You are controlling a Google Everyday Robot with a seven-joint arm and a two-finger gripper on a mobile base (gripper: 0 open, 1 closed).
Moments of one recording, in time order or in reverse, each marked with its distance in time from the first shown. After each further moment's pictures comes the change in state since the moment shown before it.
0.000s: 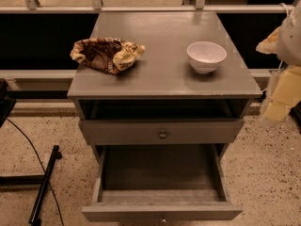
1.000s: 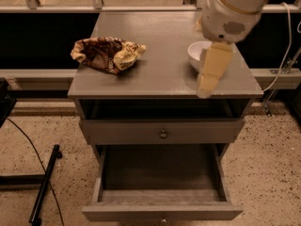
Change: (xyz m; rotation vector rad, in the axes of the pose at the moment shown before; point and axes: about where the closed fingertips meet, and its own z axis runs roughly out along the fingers) arm -0.114 -0.040 0.033 -0.005 -0.054 -0.197
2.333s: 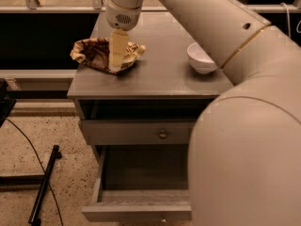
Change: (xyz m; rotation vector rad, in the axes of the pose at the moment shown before) arm -0.198 -0.120 0.129 -0.042 -0.122 -0.111
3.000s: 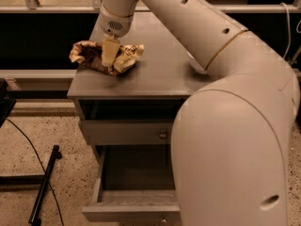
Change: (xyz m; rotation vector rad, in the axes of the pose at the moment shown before) arm -0.016 -0.008 0.037 -0.047 -0.039 0.045
